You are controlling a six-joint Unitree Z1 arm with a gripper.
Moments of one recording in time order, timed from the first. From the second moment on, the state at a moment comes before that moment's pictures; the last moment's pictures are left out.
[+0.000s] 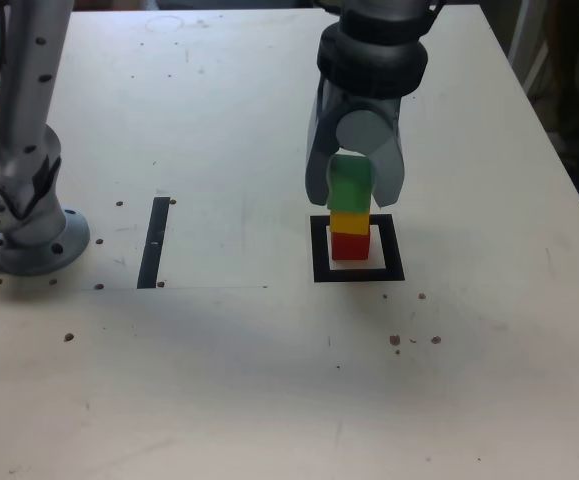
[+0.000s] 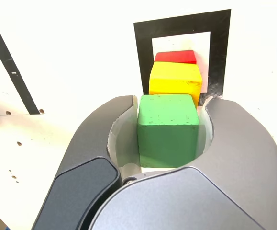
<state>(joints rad) -0.11 2.03 -1.77 1.46 0.05 -0.05</state>
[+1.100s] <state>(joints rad) -0.14 1.84 -1.78 1.55 0.08 -0.07</state>
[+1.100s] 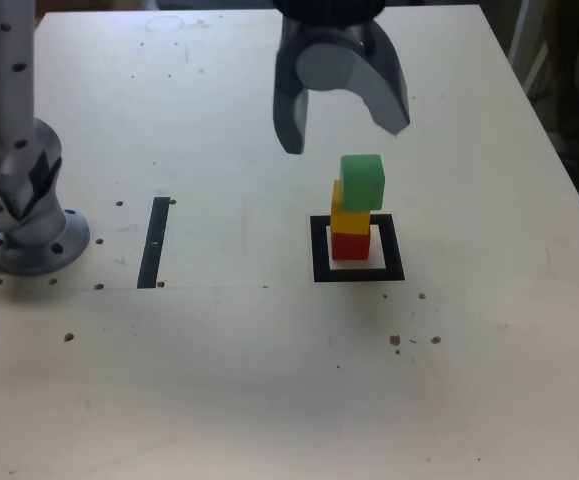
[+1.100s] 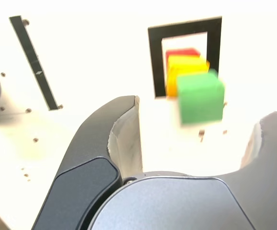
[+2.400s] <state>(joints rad) -0.20 1.22 -0.79 1.28 0.10 -0.15</state>
